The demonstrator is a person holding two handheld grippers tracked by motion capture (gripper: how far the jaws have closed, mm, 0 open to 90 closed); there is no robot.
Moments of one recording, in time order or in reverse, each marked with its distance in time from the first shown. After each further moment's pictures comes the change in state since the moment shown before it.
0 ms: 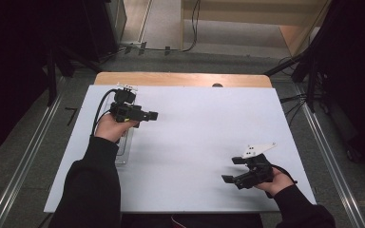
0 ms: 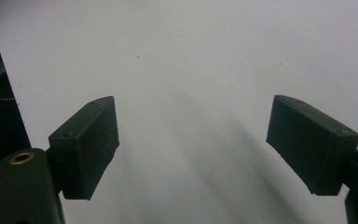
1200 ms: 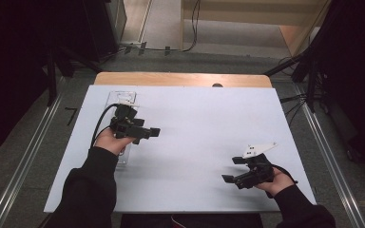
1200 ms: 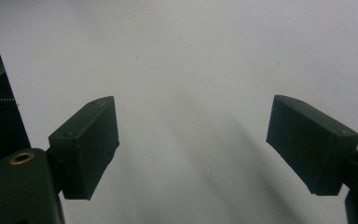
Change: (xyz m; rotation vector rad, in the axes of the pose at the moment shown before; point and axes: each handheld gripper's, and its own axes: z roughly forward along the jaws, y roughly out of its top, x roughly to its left) left arm -0.023 -0.036 -0.006 0.009 -0.068 0.053; right arm 0.000 0.000 -0.001 -0.002 -0.004 0.005
